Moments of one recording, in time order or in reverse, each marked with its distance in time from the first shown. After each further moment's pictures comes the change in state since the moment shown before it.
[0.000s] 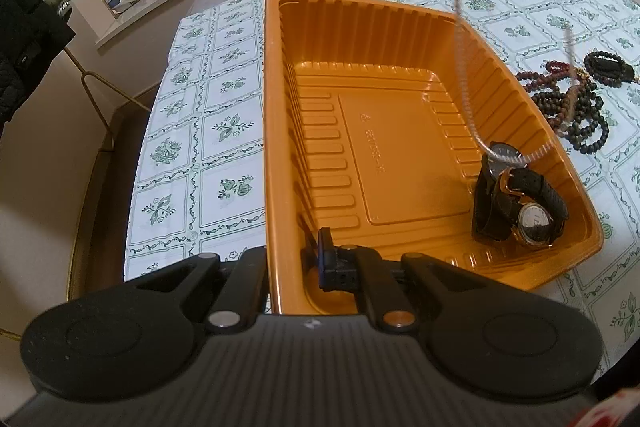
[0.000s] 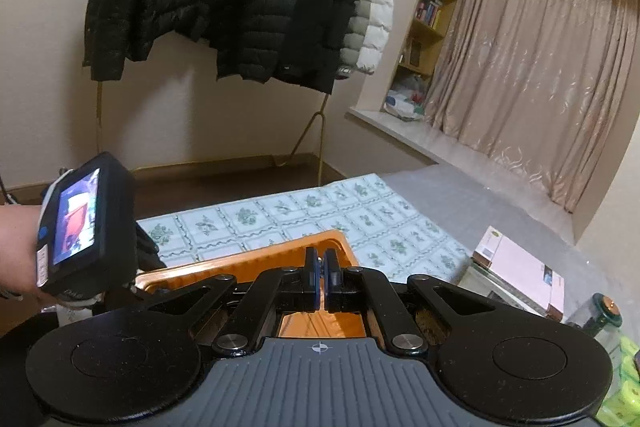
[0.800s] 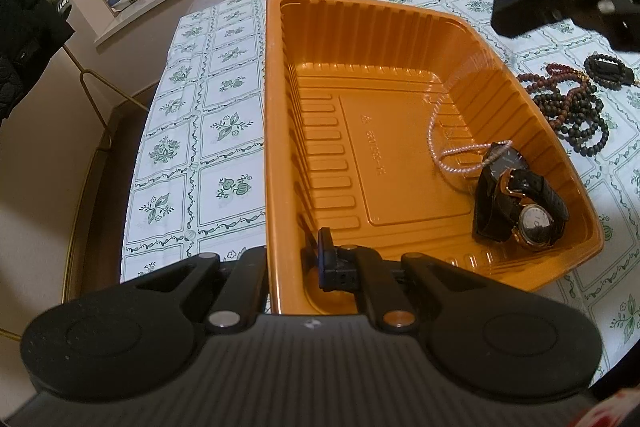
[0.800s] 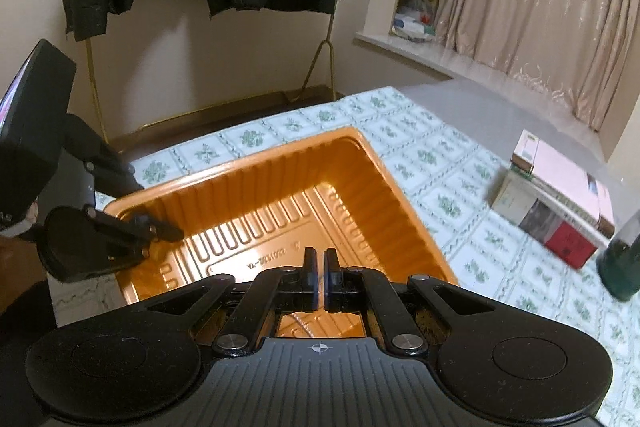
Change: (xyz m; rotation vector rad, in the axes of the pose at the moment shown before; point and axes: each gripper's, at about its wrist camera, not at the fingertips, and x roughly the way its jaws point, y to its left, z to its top) left arm 0.001 0.002 0.000 -0.008 -0.002 -0.007; right arm 0.058 -0.012 -0.064 0.131 0.194 0.074
